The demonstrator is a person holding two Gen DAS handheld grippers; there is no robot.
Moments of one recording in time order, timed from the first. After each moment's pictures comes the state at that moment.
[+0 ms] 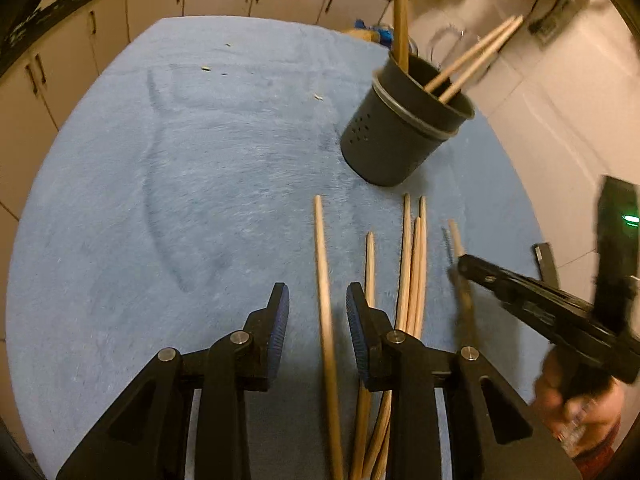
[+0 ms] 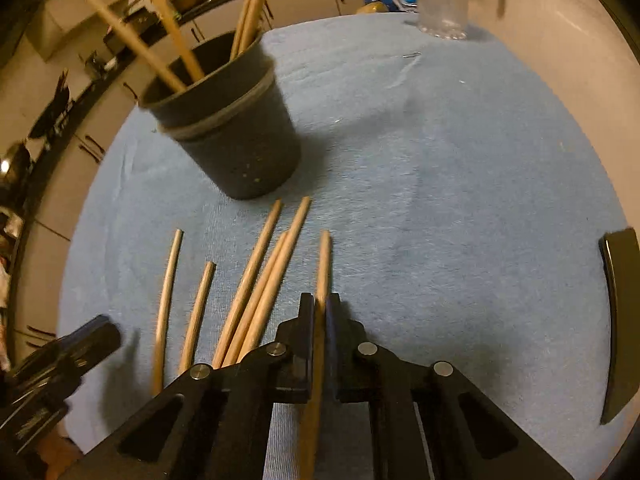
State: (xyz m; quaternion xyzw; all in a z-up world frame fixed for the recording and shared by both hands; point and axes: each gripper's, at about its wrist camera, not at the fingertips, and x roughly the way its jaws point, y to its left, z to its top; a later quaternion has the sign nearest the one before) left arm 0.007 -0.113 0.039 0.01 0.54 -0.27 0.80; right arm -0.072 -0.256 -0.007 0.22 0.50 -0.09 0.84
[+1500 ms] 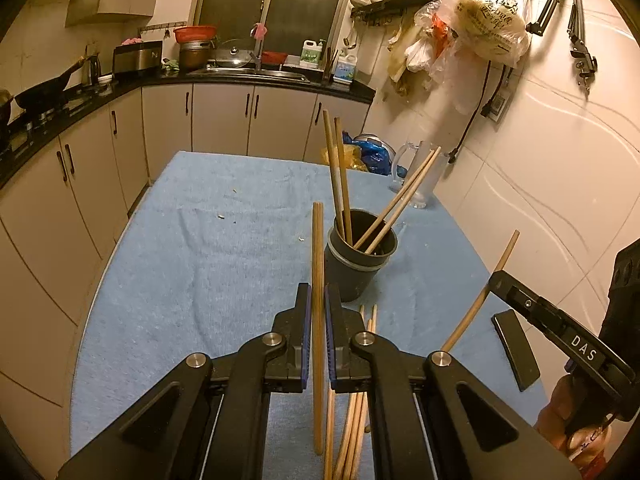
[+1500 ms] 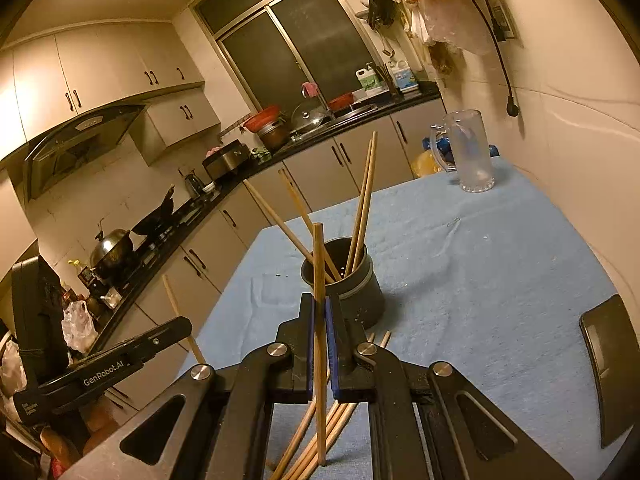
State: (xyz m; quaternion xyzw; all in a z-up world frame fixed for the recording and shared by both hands) left arm -0.043 -0.084 0.164 -0.02 0.36 -0.27 0.89; right arm -0.164 -0.259 0.104 0.25 0.22 -0.01 0.94
